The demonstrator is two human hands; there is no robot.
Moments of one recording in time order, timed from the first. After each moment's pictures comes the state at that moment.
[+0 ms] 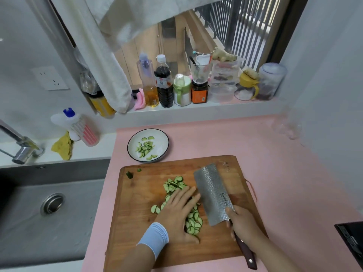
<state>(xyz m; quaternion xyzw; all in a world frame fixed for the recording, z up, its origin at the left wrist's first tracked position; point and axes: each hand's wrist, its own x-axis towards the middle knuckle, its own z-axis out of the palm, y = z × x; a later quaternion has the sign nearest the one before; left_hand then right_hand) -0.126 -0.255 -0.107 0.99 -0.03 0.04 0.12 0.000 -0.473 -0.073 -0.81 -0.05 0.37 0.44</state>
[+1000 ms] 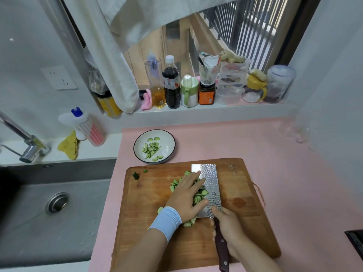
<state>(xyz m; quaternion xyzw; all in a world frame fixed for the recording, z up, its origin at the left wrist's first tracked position) -0.084 -0.237 -0.088 0.96 0.05 0.10 0.25 -0.046 -0.413 -0.053 -0.68 0.09 0.43 0.59</state>
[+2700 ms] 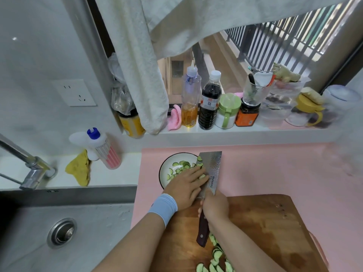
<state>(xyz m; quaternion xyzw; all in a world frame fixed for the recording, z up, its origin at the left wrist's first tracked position) -0.024 -0.012 -0.090 0.98 -0.07 0.11 0.15 0.003 -0.155 -0.045 -0.77 0.11 0.28 0.56</state>
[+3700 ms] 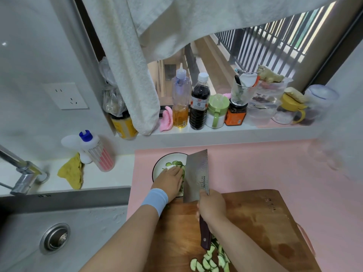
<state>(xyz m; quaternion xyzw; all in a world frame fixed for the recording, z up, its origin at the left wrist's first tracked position) -0.021 0.001 -0.093 0.99 0.12 -0.01 0.06 0.006 -0.179 -0.042 -0.82 0.02 0.29 0.49</state>
